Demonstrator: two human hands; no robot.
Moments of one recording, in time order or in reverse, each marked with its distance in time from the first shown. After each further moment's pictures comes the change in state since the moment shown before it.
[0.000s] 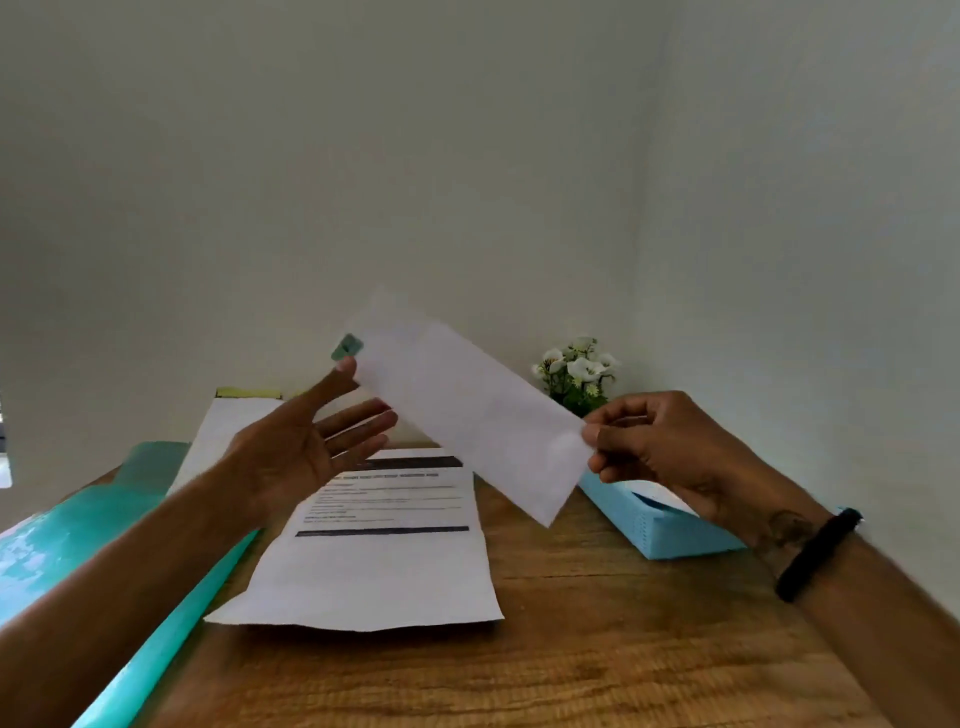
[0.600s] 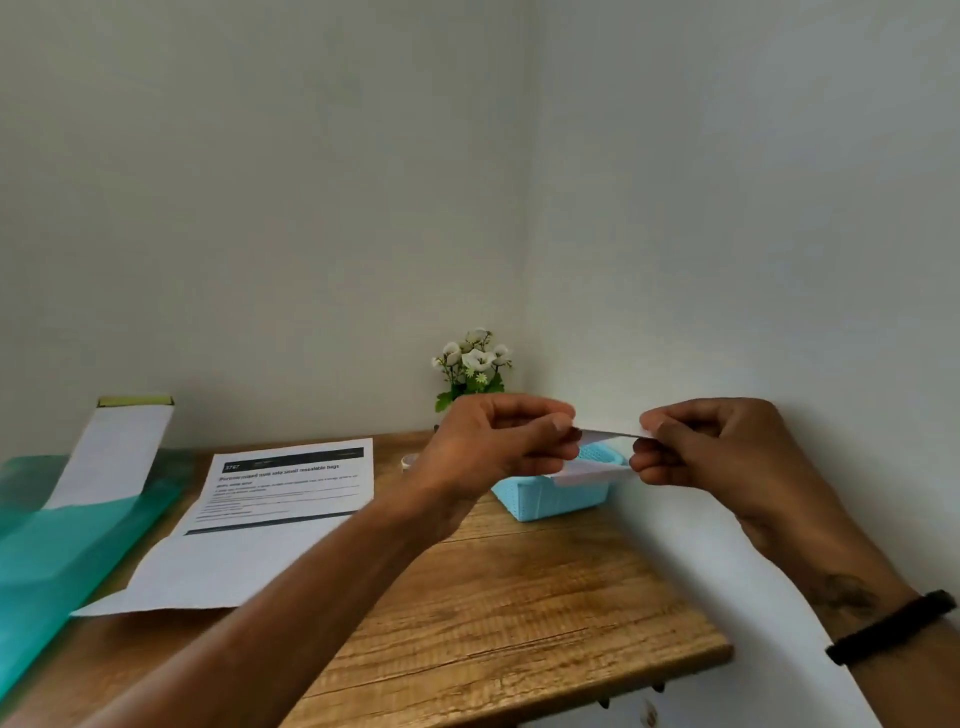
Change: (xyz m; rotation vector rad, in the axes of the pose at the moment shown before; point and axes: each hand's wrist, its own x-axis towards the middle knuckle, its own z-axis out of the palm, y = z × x) left_hand -0.064 -0.116 0.226 0.477 -0.541 0.164; right_hand -0.128 -0.003 -0.108 -0.008 0.487 -0.079
